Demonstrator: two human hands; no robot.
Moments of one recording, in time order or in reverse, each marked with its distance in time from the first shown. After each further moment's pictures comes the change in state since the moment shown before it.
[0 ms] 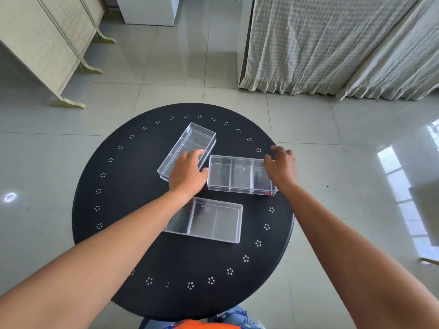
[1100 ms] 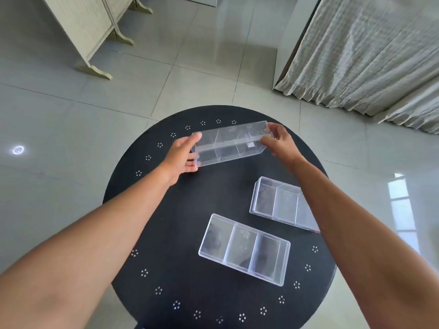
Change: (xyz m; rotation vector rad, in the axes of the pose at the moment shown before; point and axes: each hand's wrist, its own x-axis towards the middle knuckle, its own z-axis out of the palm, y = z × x) left_hand 0.101 -0.133 -0.079 -1.000 -0.206 -0.543; right_hand 0.077 -0.155 0.091 0.318 -0.407 -0.201
